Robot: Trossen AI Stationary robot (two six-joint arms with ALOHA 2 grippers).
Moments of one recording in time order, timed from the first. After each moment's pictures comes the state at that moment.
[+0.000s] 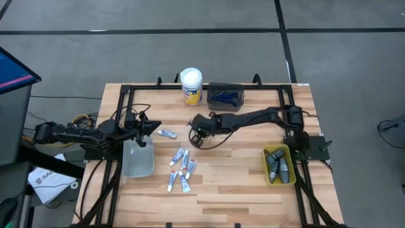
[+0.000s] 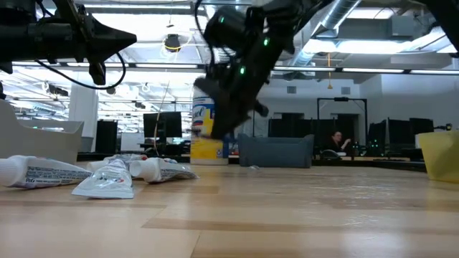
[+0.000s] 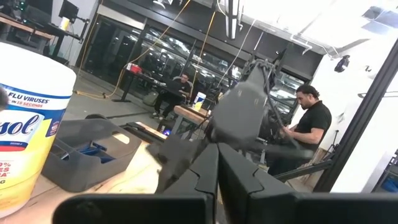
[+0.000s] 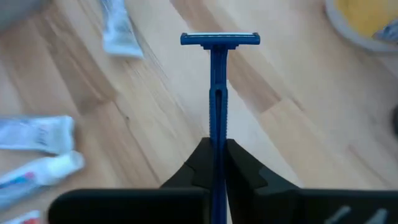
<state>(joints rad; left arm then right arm) 0.01 0.40 0.01 0.61 -0.26 -0.40 -0.05 2.04 1.46 -0.42 0.27 0.44</state>
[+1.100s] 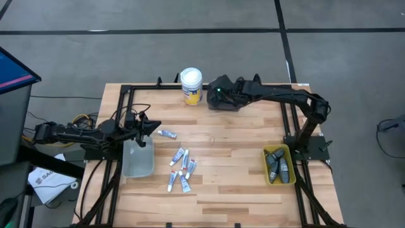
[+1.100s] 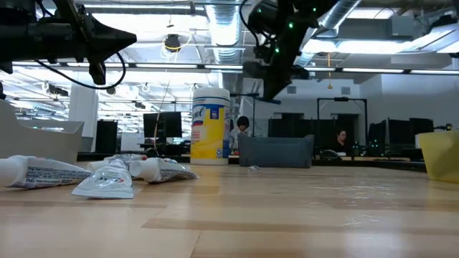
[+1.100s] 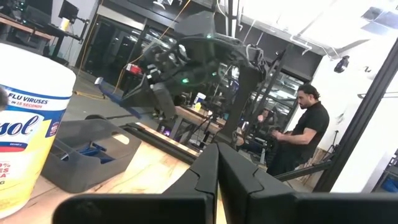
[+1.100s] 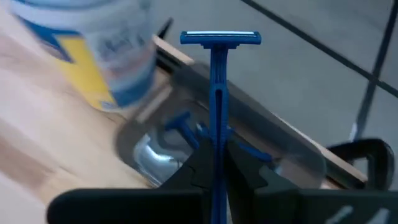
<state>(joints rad) 0.01 0.40 0.01 0.61 -0.26 -0.40 -0.35 1.76 1.46 -0.69 0.53 0.41</state>
